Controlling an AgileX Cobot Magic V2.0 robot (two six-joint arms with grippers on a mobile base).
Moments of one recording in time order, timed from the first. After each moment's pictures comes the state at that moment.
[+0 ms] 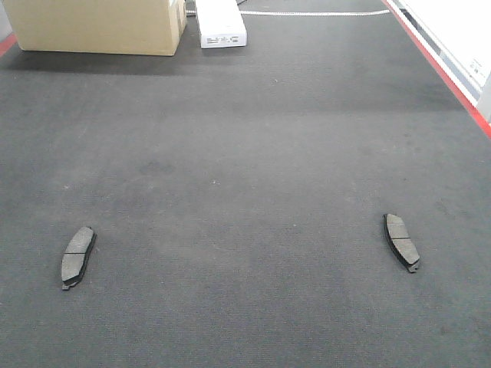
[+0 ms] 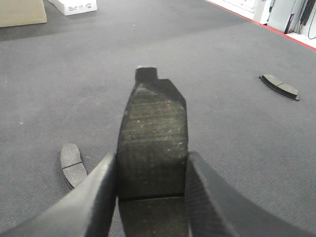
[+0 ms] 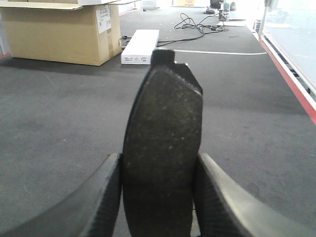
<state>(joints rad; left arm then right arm) -0.49 0.19 -0.53 0.02 0.77 -0.11 0.17 0.28 -0.35 0.08 0.30 -0.11</state>
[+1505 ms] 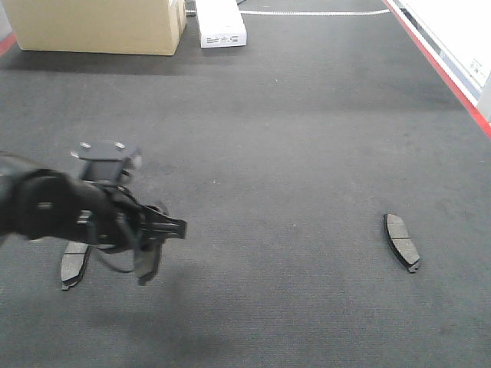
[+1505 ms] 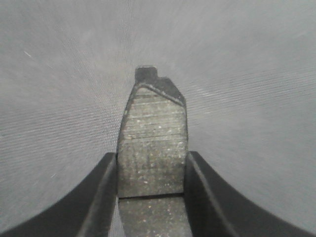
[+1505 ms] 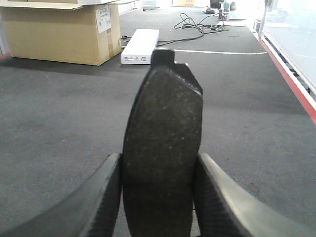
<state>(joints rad) -0.49 1.54 -0.97 -0.03 0.54 -0.35 0.17 0.28 -0.35 0.08 0.30 -0.11</state>
